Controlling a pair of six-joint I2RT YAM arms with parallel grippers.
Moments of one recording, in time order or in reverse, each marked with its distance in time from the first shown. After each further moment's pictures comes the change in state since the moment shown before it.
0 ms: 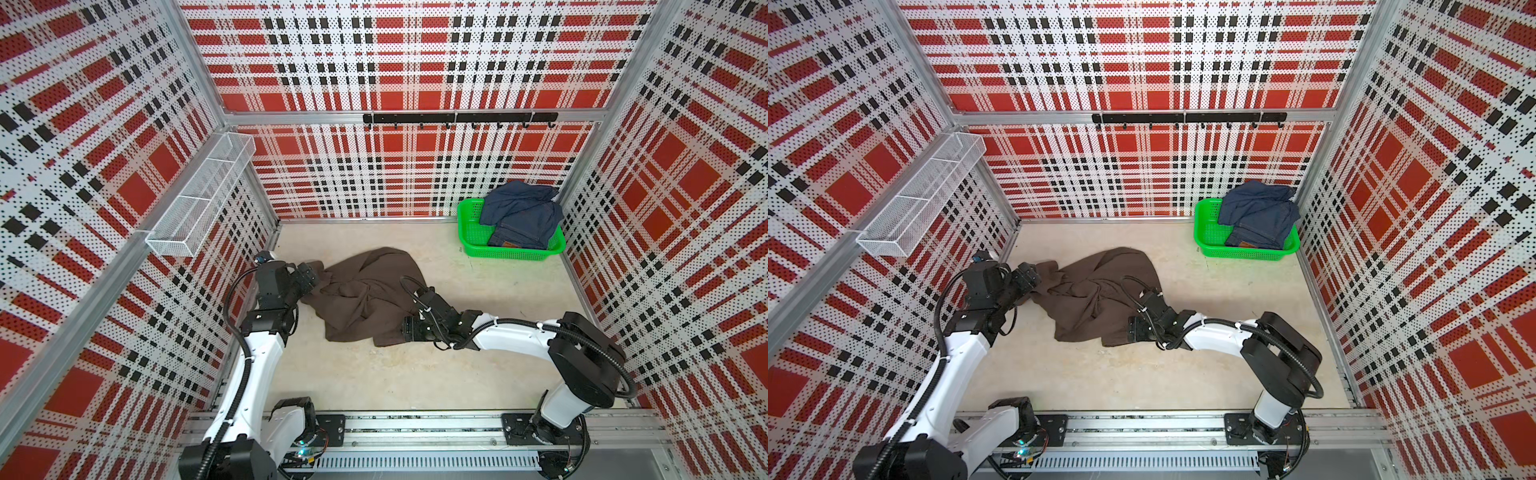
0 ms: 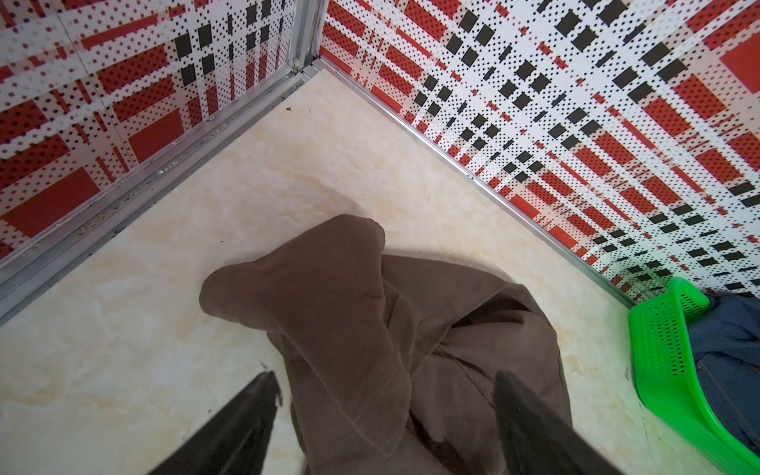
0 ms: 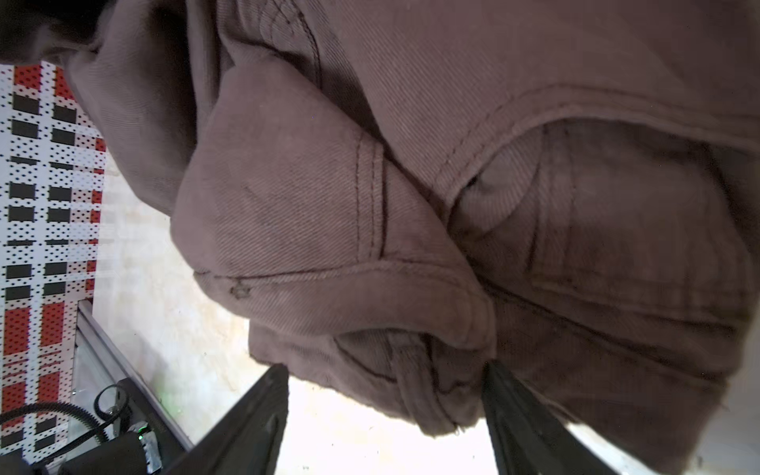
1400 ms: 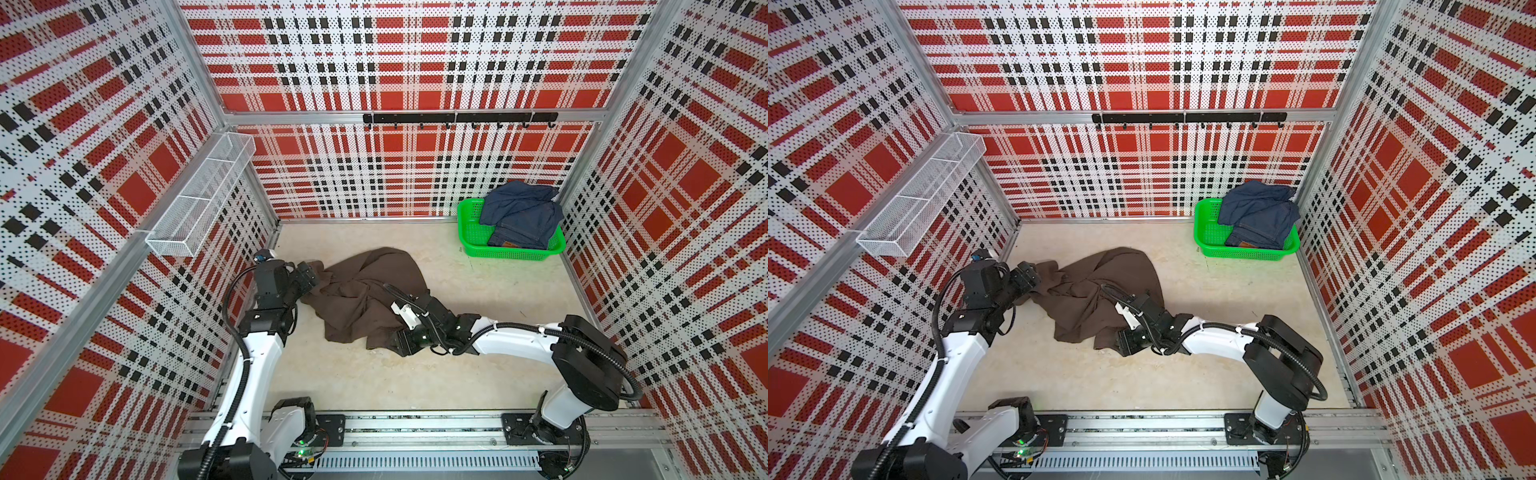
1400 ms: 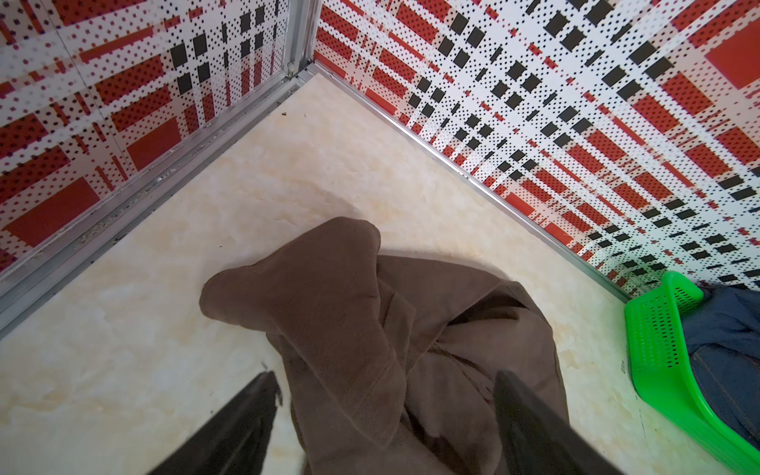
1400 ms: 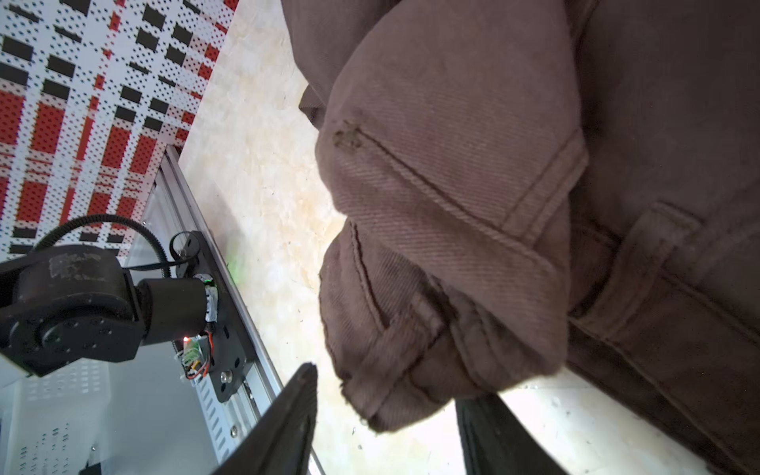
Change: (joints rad) left arm 0.001 -0.006 0.024 -0.022 0.010 0.019; right arm 0.051 -0.030 -0.003 0.063 -0.257 -0.256
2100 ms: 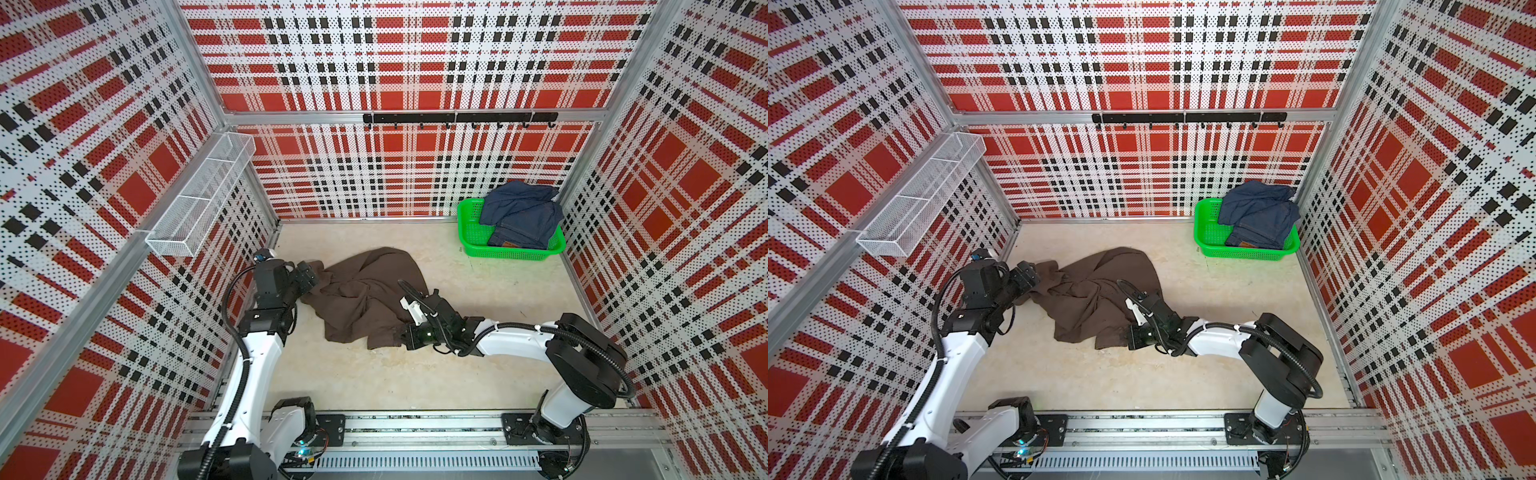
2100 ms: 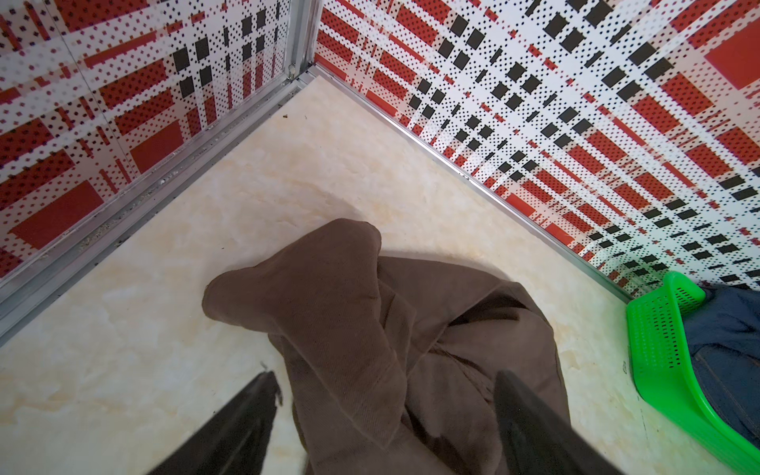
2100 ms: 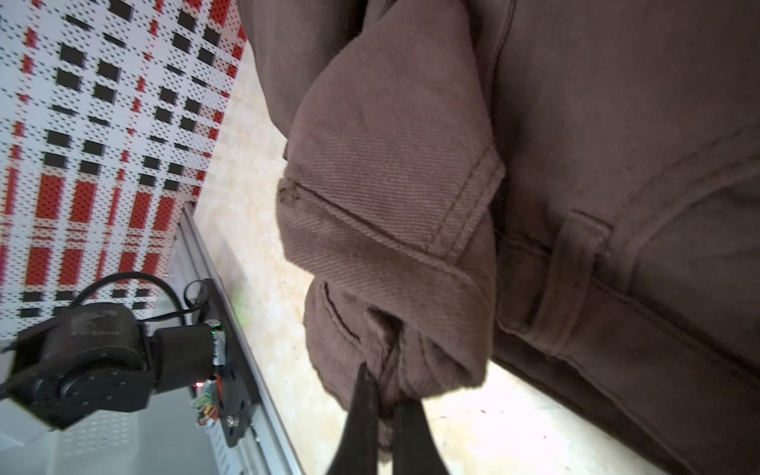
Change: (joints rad) left arm 0.001 -0.002 0.002 -0.007 -0.003 0.005; right arm -0.058 -0.001 -0.092 0.154 0.018 0.103
